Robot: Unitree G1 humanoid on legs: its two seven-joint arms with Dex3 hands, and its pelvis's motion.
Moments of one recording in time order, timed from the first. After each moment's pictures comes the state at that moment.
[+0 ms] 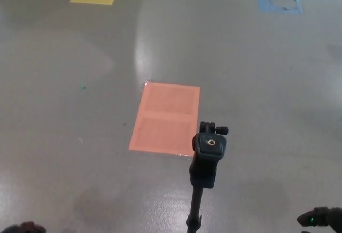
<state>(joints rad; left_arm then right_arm) -0.29 0.55 -0.28 1.12 0.31 -0.14 -0.16 -0.41 -0.45 0.22 1.13 -0.27 -0.05 0.26</state>
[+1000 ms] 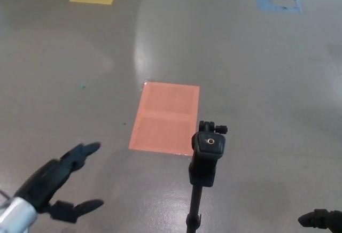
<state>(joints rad) -0.19 0.52 -0.17 0.49 0.24 -0.32 -0.17 -0.41 -0.45 0.21 1.18 -0.27 -0.10 0.31</state>
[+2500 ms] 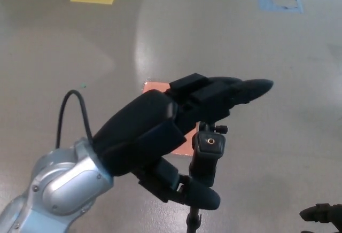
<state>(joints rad) -0.30 0.46 -0.33 -0.44 0.25 -0.20 -0.35 -0.44 -0.46 0.19 1.19 -0.27 -0.10 0.33</state>
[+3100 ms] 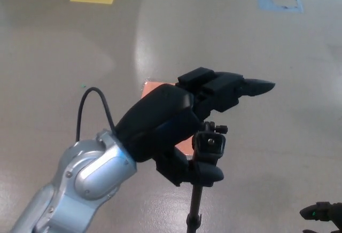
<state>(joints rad) -0.38 0.37 -0.37 -0.26 0.39 -0.21 -0.30 -0.45 -0.46 0.18 1.20 -0.27 -0.10 0.35</state>
